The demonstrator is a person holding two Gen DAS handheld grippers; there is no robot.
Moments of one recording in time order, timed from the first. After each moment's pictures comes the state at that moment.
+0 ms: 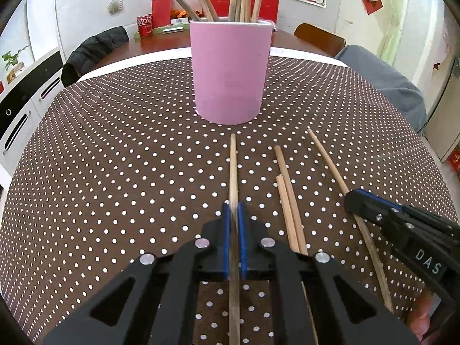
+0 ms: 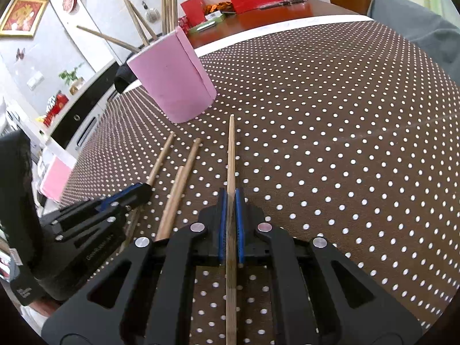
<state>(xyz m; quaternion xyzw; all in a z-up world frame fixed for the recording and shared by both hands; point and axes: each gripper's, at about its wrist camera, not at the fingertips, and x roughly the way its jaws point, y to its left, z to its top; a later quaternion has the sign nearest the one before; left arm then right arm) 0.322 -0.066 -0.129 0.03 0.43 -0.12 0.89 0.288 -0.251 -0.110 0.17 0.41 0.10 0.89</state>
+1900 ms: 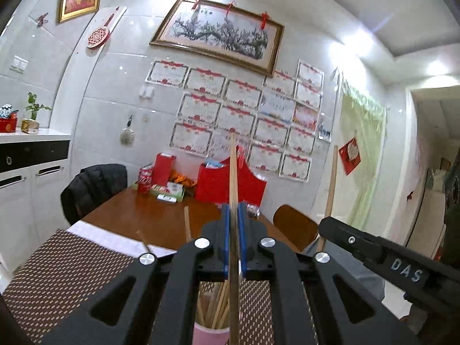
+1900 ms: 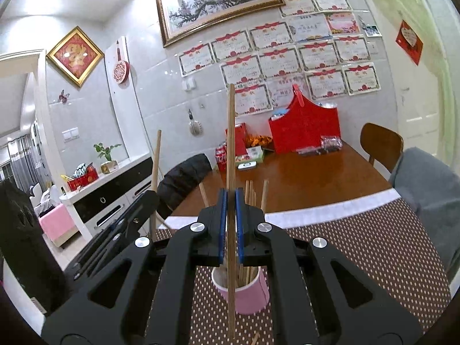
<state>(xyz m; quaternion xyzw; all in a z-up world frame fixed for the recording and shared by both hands) 0.347 -0.051 0.084 -0.12 0.04 -0.13 0.98 0.345 -0.234 0.103 0.12 0.13 0.13 0.98</state>
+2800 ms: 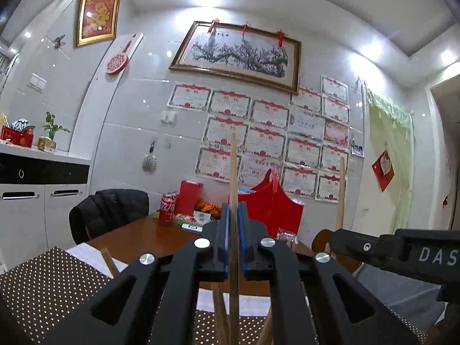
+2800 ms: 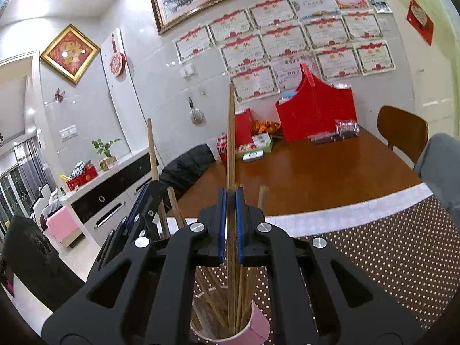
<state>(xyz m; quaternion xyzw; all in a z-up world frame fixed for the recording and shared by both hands) 0.442 -0.068 0.026 -0.10 -0.04 -0.04 0.99 0.451 -0.236 0.063 0.14 0.17 0.16 0.96</state>
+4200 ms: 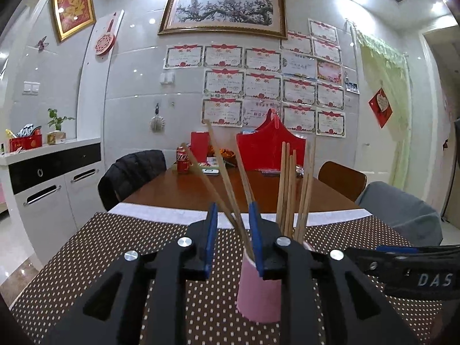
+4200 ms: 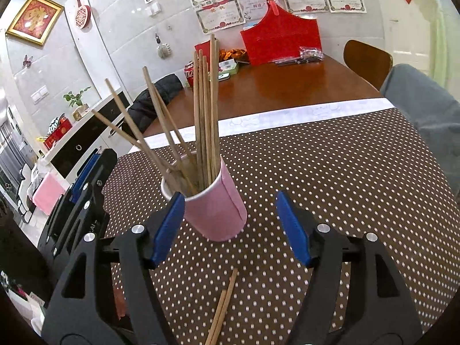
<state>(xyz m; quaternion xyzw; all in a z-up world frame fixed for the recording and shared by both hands) 0.348 -0.039 -0.007 -0.02 0.10 -0.04 0.99 0.361 -0.247 0.002 0.13 0.33 0.09 0.93</state>
